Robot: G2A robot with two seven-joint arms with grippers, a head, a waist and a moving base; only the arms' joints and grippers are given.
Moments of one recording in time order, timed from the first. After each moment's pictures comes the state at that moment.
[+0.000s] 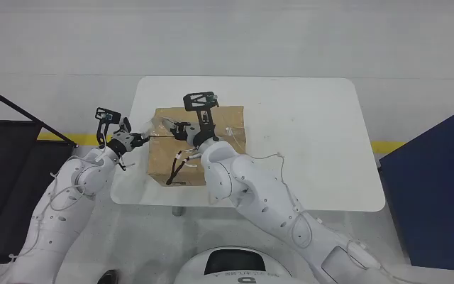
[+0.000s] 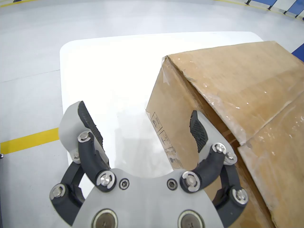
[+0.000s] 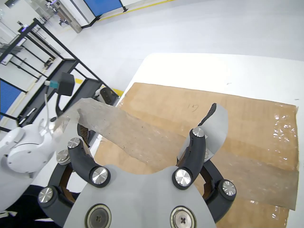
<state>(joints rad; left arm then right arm) 1.35 -0.92 -1.34 -1.35 0.78 -0.39 -0.16 -1.07 -1.54 0.71 -1.67 -0.93 0.53 0.41</state>
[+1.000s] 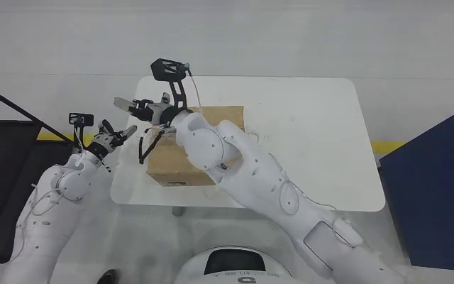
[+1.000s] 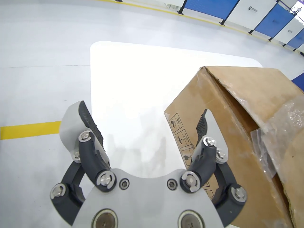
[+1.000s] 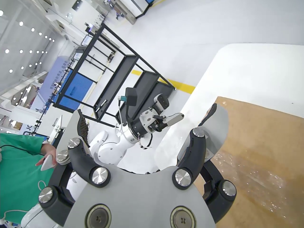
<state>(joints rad) 1.40 -0.92 -1.49 -1.28 0.67 -0.44 -0.13 -0.91 -1.67 0.78 -1.57 -0.54 0.36 0.43</state>
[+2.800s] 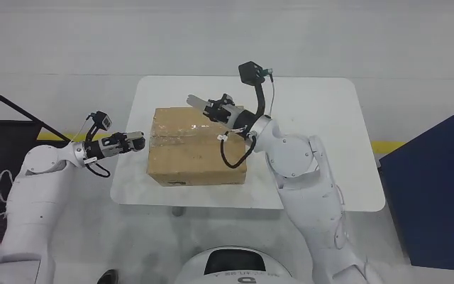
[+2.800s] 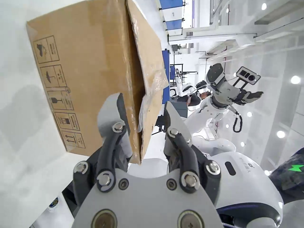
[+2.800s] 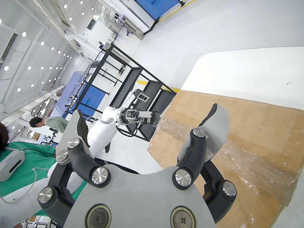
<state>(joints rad) 1.11 -0.92 -1.41 -0.94 -0.50 -0.36 -1.37 -1.22 -1.56 1.16 -1.90 -0.57 0.16 0.72</state>
